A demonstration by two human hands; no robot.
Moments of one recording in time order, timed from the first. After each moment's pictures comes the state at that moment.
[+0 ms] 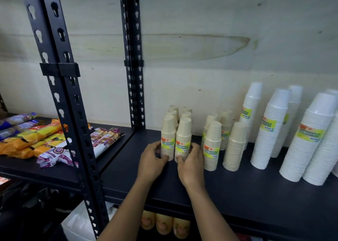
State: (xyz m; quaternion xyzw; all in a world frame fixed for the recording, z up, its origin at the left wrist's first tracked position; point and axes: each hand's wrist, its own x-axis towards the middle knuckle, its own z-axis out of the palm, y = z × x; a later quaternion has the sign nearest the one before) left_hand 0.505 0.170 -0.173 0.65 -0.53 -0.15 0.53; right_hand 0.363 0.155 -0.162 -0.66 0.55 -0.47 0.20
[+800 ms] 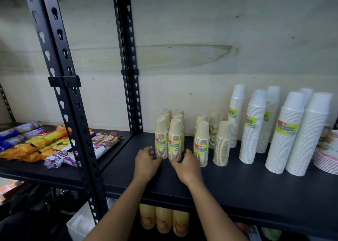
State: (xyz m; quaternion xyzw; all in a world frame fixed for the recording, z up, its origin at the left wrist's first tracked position) left_hand 0.490 0.192 -0.159 0.72 -0.48 -0.13 0.48; right_hand 0.330 0.173 -0.145 -0.69 0.54 -0.39 0.30
